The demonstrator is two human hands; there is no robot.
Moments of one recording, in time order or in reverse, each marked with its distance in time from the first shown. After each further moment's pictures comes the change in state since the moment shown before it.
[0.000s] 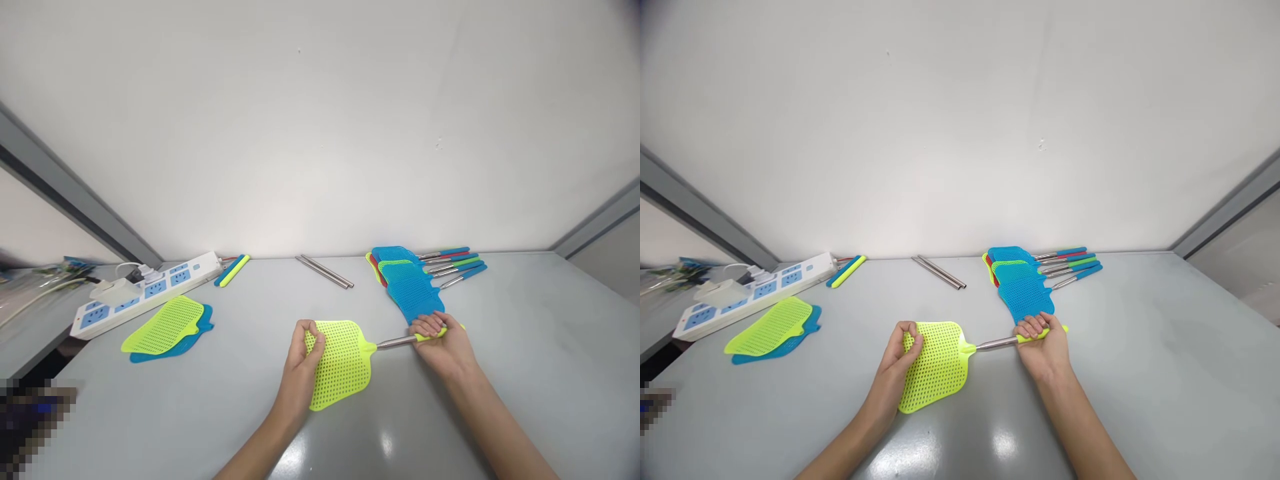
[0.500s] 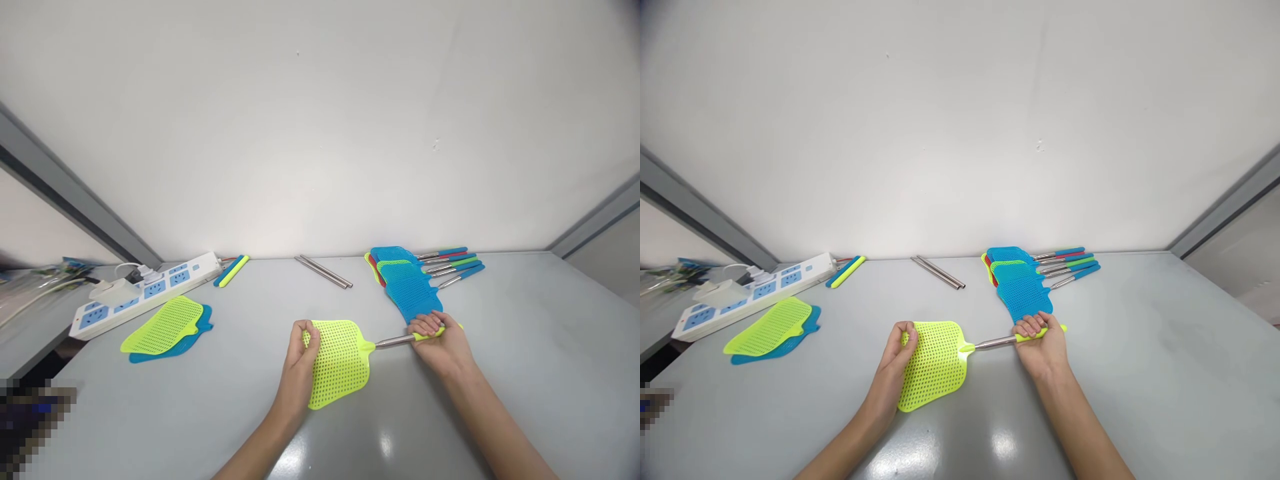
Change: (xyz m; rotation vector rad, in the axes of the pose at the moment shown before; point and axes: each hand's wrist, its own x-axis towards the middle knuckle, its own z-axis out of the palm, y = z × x) left_hand 0.001 -0.004 -0.002 0.072 0.052 -0.020; right_hand -0.001 0.001 0.003 0.059 0.038 0.009
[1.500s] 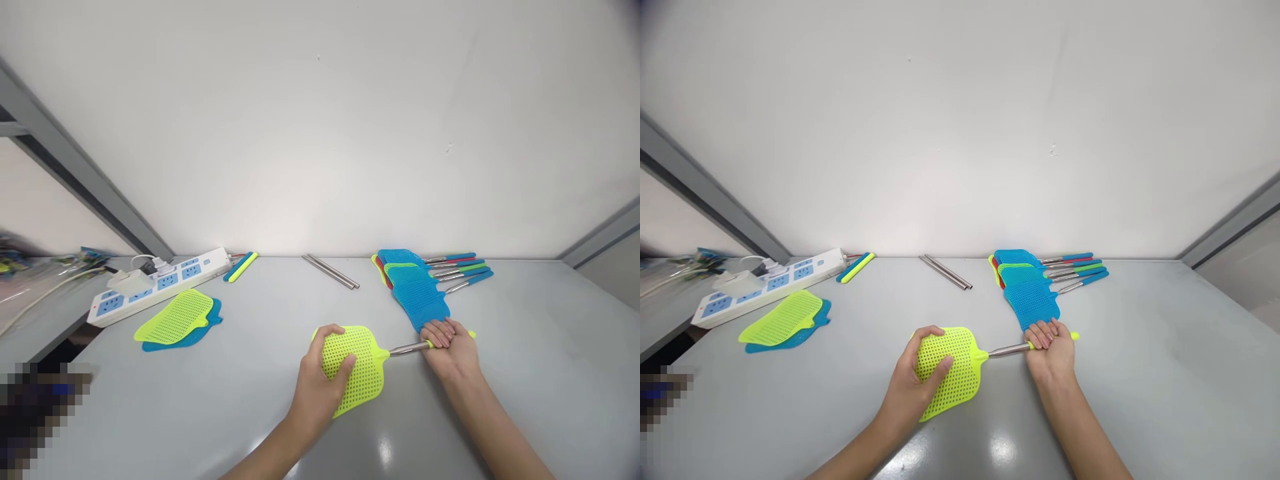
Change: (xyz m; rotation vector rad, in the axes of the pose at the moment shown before) left_hand -0.009 -0.008 0.006 0.388 -0.032 0.254; right_hand 0.005 0.000 -0.011 -0.109 -0.084 -0.183
